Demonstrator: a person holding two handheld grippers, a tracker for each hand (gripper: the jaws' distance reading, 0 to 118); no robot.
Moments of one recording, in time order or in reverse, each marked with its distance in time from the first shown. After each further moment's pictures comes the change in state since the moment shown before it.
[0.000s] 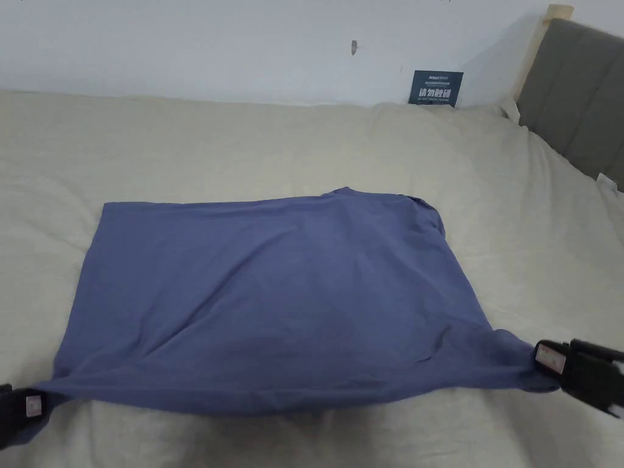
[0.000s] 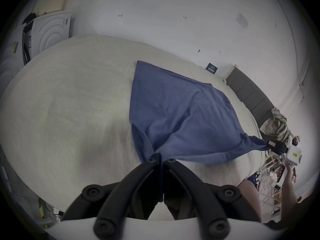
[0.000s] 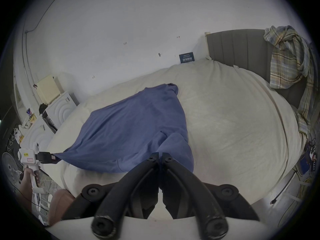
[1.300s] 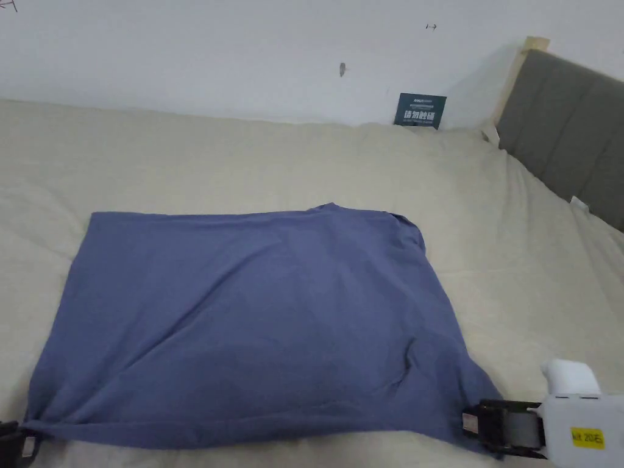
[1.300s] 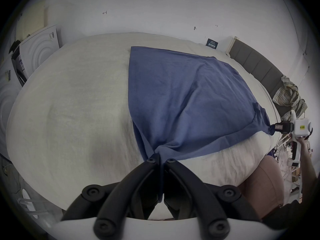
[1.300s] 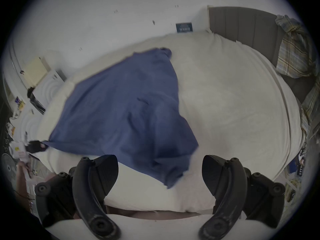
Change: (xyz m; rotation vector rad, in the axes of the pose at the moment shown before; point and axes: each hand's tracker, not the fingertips) left arm 0.000 -0.023 -0.028 -0.128 0.116 -0.186; right arm 0.029 -0.035 -0.060 -0.360 -0.140 0.089
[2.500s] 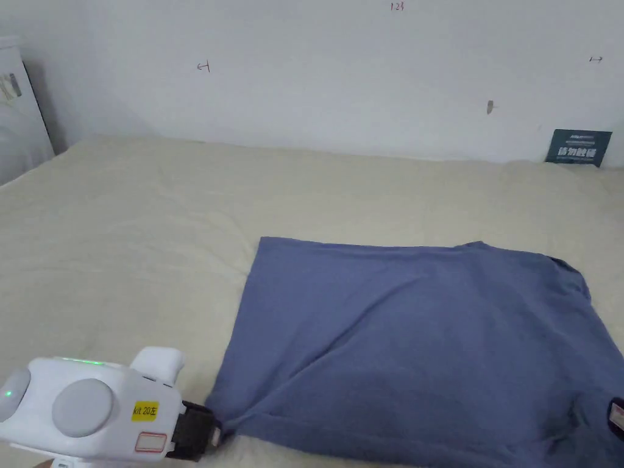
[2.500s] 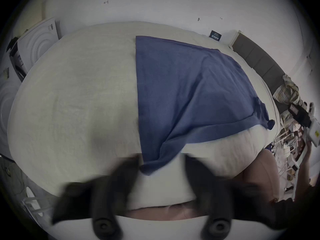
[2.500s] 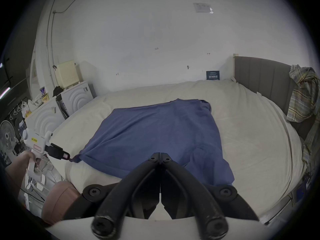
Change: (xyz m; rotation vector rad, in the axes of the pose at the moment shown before) left arm -0.022 0.011 0.010 -0.102 -0.006 0.006; right arm -0.116 -0.008 0.082 0.428 0.202 0.134
